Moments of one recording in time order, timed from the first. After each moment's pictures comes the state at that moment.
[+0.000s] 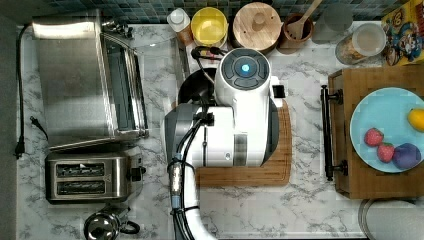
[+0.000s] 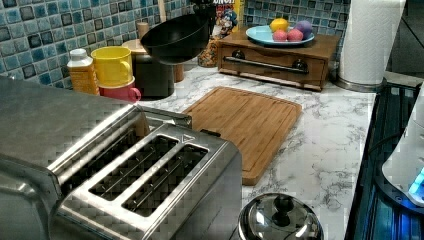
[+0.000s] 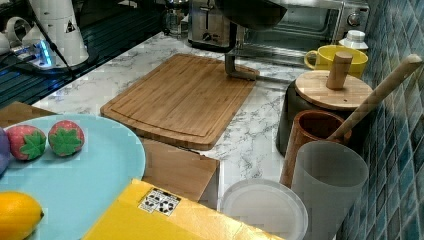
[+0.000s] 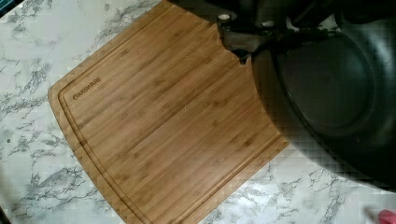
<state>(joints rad) -0.03 0.06 0.01 -1.91 0.01 0.25 -0.11</state>
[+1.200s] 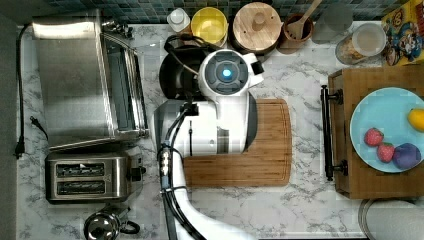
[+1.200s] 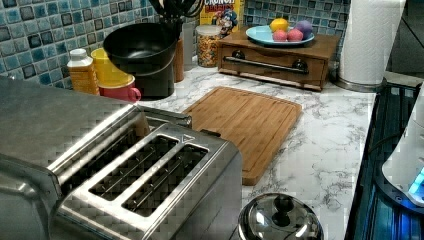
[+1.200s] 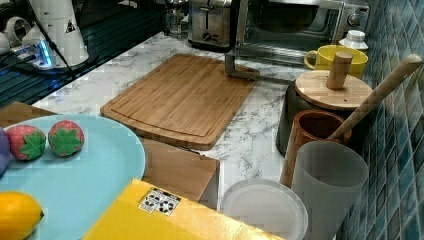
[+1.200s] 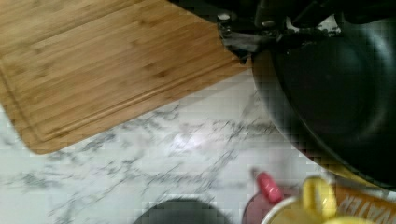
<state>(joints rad) -0.03 0.16 0.08 -1.93 0.05 0.57 -0.34</state>
